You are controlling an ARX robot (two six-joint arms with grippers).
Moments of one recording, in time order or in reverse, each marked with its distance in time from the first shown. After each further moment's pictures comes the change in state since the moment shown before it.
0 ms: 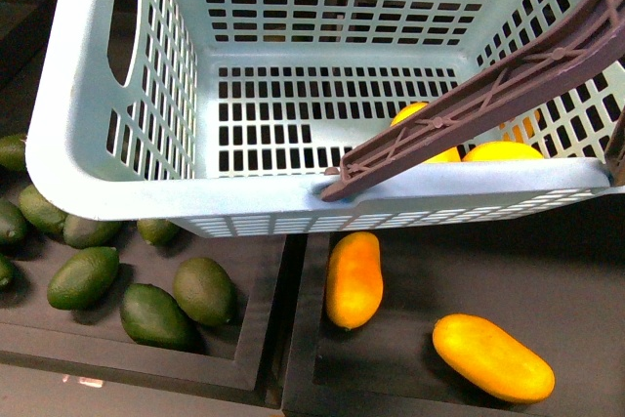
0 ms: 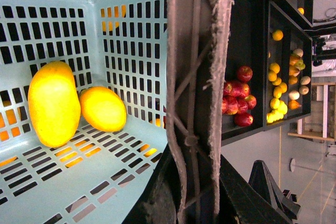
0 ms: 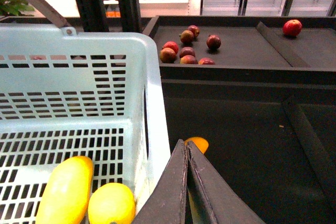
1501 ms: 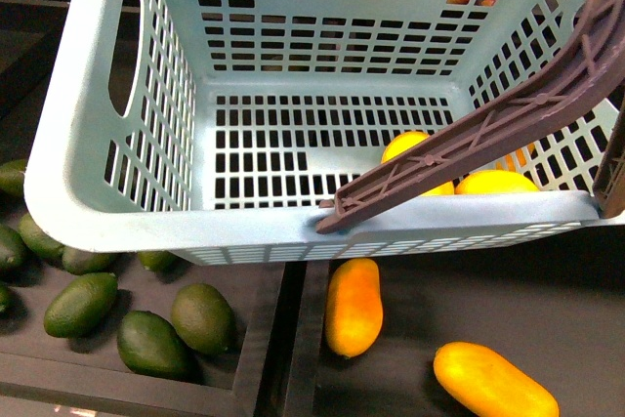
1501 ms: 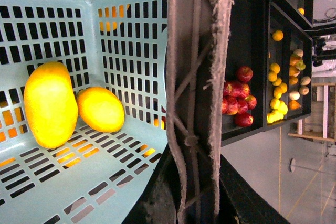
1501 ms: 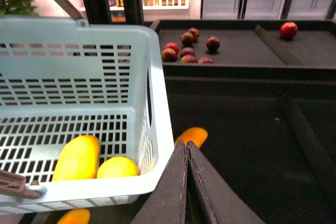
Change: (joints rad) left arm 0.000 0.000 0.000 0.000 0.000 0.001; right arm 0.000 -0.715 -0.087 -0.607 0.000 -0.001
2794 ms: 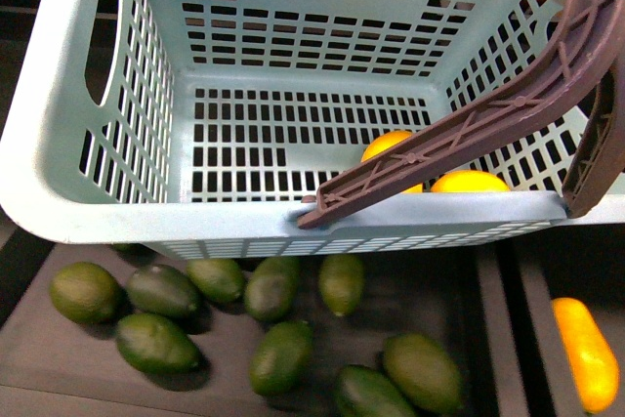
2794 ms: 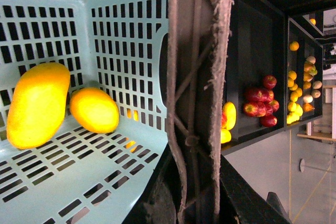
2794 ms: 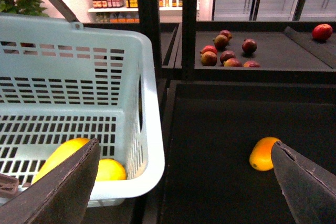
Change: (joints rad) left arm 0.001 0.000 0.000 0.000 -0.012 0.007; right arm 0.000 -0.003 0.000 -0.003 0.002 -0.002
